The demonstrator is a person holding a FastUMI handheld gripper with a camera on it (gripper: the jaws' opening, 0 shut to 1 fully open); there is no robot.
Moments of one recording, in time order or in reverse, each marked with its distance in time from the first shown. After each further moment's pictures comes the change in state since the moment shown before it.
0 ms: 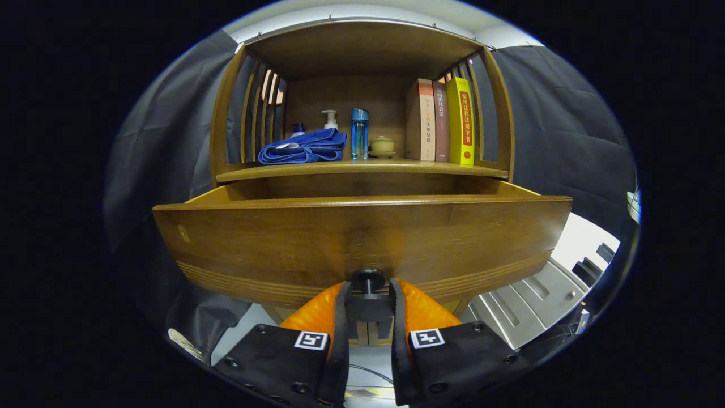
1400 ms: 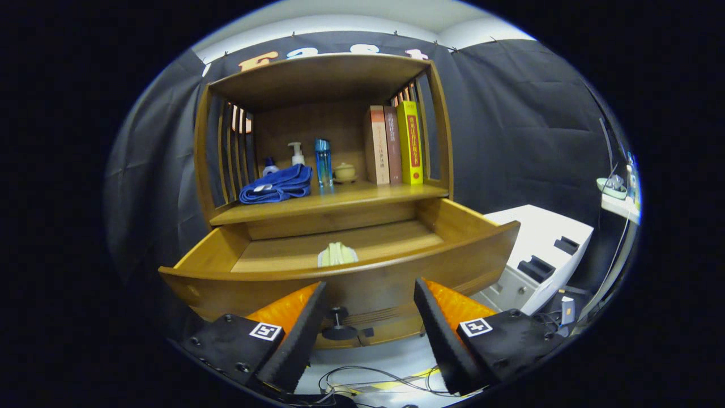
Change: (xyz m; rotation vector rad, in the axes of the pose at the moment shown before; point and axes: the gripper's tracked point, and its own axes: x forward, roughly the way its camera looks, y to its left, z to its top) arm -0.079 -0.052 0.080 0.075 -0.071 -0.136
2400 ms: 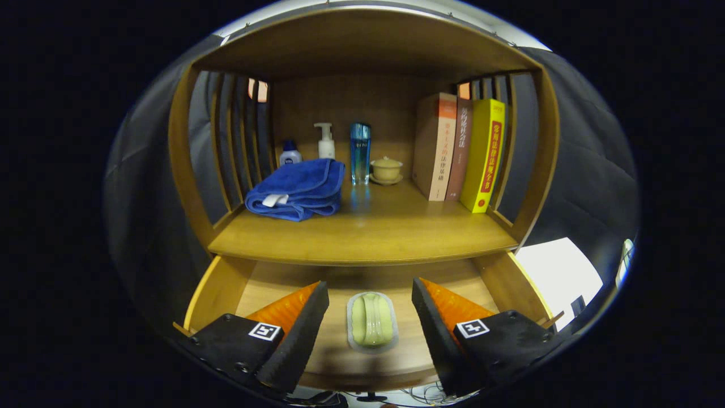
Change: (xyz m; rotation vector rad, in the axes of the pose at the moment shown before) arm 0.157 0.085 0.045 -0.124 0.269 0.120
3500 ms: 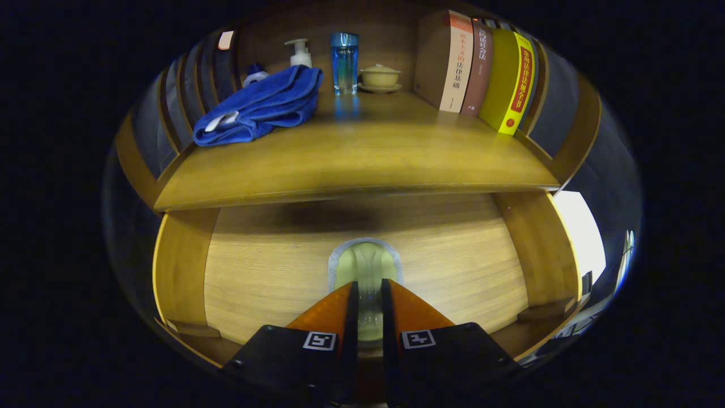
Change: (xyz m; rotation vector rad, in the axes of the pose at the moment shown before) arm 0.035 -0.014 -0.090 0.036 0.385 -0.023
